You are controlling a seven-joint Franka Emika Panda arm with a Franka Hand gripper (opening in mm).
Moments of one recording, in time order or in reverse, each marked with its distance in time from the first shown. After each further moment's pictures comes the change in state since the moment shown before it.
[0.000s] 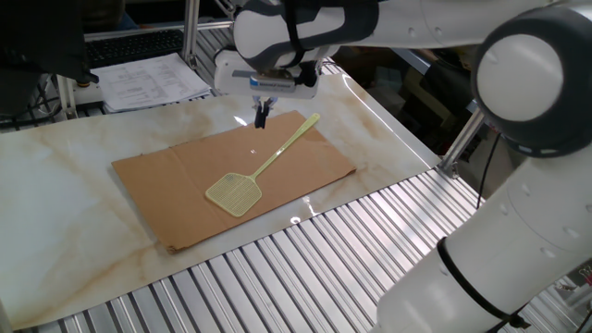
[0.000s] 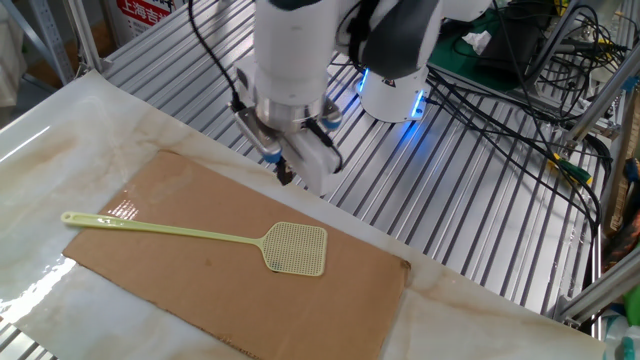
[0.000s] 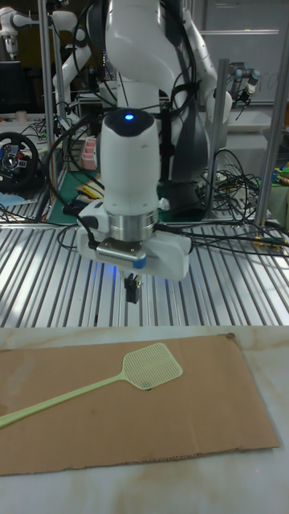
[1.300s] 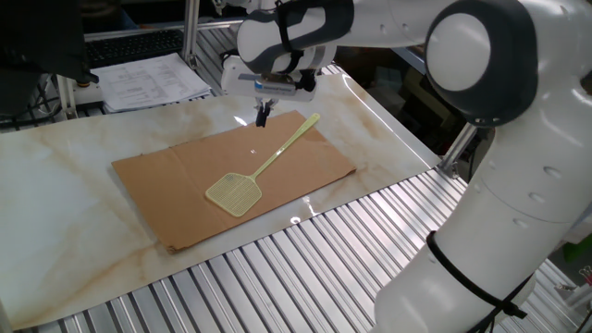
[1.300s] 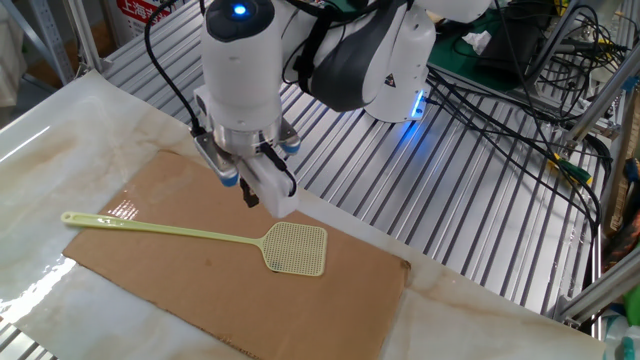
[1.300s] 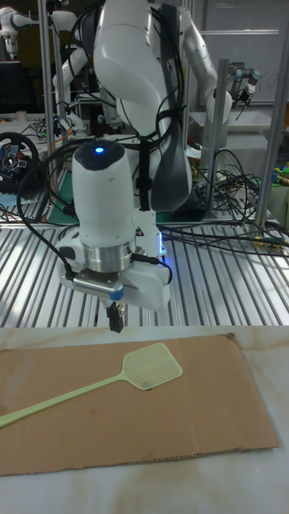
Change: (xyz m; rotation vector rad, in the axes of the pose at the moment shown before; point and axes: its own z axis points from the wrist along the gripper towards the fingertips) arm -0.053 -0.015 0.037 -0.042 -0.015 0.012
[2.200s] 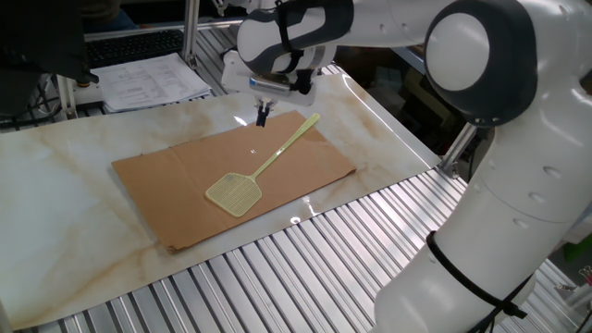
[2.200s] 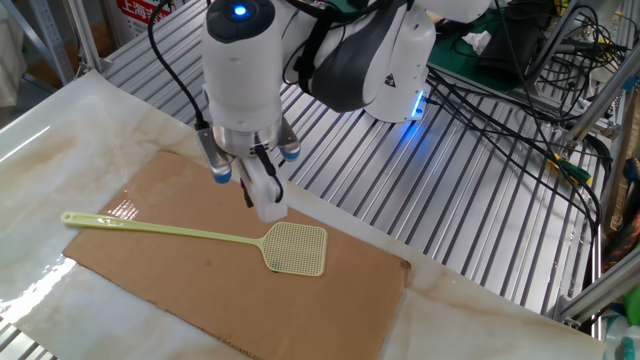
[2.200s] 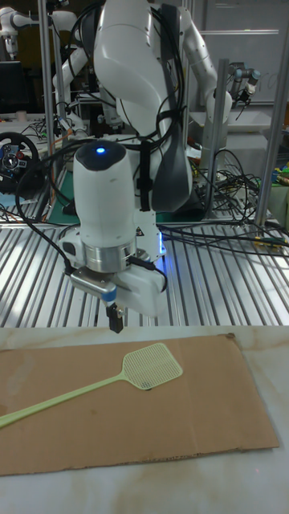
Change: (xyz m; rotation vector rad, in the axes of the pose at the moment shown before) arm 0.000 0.000 0.000 0.009 -0.007 0.229
